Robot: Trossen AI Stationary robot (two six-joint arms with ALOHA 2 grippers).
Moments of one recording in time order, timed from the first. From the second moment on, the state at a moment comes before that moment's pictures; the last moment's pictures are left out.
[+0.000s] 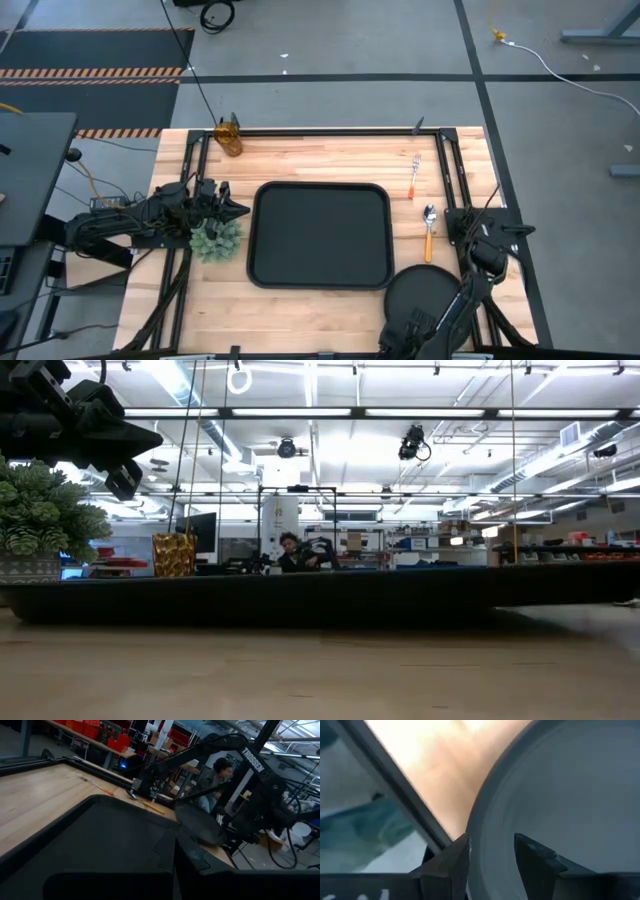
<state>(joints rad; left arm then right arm) 0.18 0.07 0.04 0.04 0.20 -0.43 0.95 2.29 1.89 -1.29 -0.03 1.49</state>
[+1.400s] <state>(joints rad) 0.18 0.07 0.04 0.04 0.20 -0.43 1.12 2.29 1.99 -0.99 0.23 1.00</state>
